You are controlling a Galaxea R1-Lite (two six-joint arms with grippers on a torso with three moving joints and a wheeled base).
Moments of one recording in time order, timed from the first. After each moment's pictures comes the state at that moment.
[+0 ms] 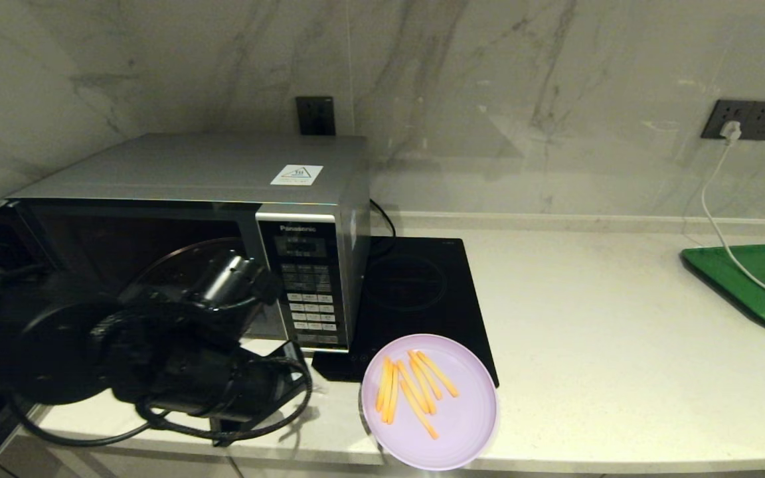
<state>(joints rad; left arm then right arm) -0.57 1.66 -0.97 0.30 -0.06 -1.02 0.00 0.00 -0.11 0.26 -0.05 0.09</state>
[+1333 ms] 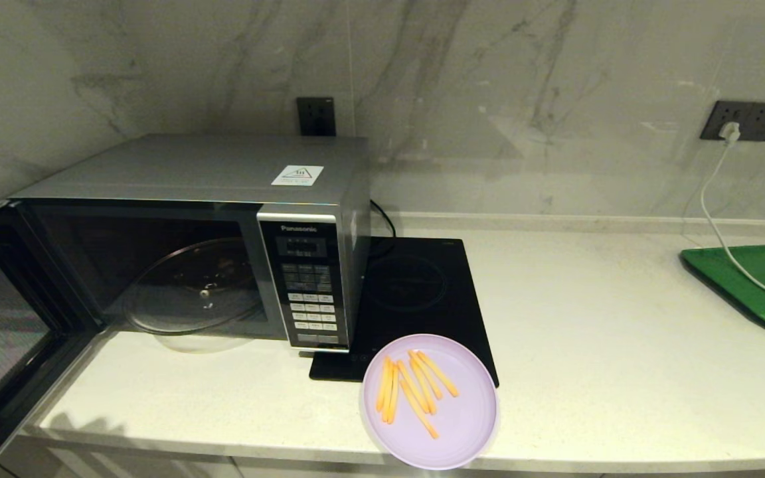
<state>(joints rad) 0.81 1.16 -1.29 0.37 -0.08 0.03 0.00 0.00 -0.11 0.26 -0.05 0.09</state>
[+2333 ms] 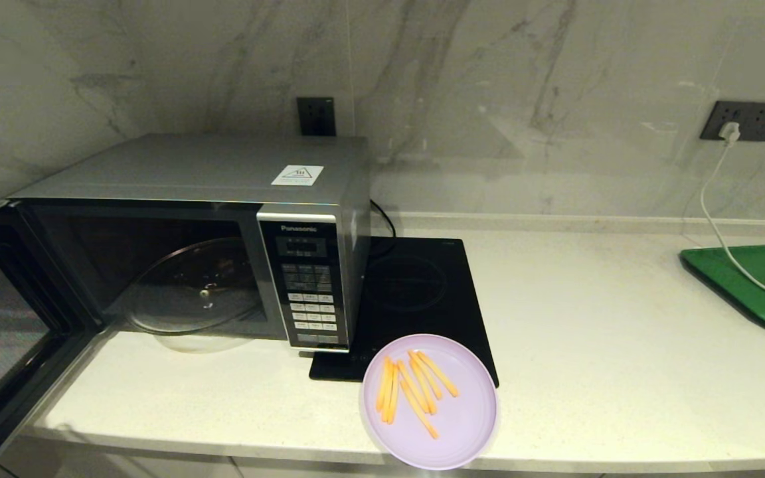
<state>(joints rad) 0.99 1.52 -1.50 0.59 -0.17 0.00 0.00 0.00 -0.11 0.26 -0.05 0.09</state>
